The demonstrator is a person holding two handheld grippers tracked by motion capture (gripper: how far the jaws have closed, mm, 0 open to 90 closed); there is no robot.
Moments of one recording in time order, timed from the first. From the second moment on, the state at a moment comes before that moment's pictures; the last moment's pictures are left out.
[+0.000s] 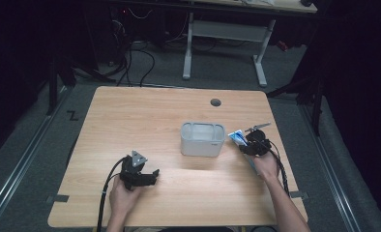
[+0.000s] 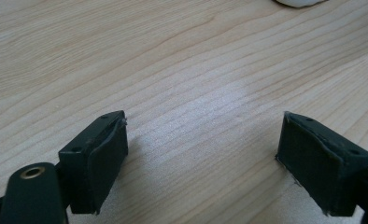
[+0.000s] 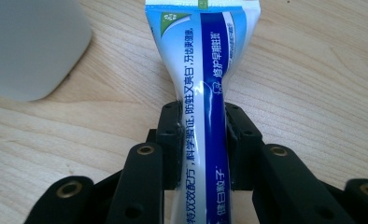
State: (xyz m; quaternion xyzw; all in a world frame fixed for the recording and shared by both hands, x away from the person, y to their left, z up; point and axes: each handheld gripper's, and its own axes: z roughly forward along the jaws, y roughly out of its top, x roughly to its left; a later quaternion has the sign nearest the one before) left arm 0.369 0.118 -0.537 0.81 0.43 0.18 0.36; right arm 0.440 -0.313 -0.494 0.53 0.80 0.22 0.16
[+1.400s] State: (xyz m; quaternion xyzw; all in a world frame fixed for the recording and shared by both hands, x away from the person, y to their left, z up) left arm 0.370 0.118 -0.537 0.81 0.42 0.18 0.36; right arm 0.410 -0.322 -0.445 0.50 0.79 0.31 0.17
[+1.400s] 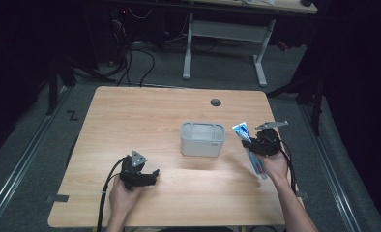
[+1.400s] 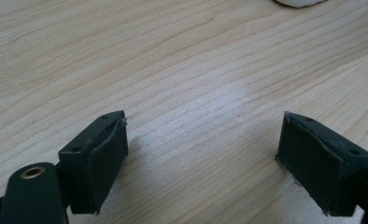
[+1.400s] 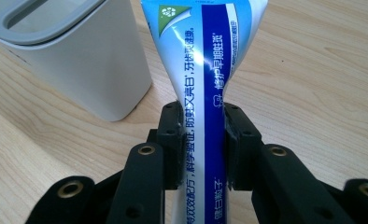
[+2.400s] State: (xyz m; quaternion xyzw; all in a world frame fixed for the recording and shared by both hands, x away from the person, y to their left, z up) left arm 0.370 0.118 -0.537 0.81 0.42 0.18 0.36; right arm 0.398 -0.317 -0.427 0.47 0.79 0.35 0.16
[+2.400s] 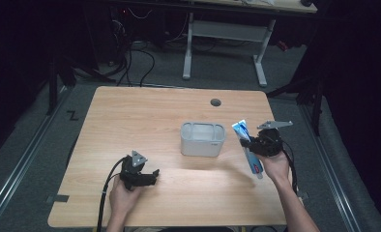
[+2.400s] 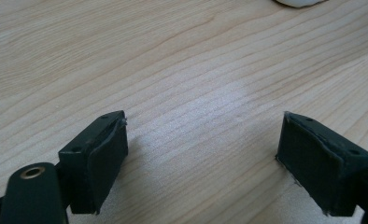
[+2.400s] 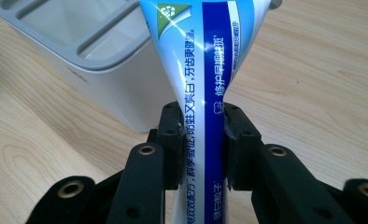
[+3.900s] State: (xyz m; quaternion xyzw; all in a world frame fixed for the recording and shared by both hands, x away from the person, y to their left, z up) left arm 0.370 0.118 -0.537 0.81 0.43 0.18 0.36; right arm 0.389 -0.287 -0.381 0.40 0.80 0.42 0.15
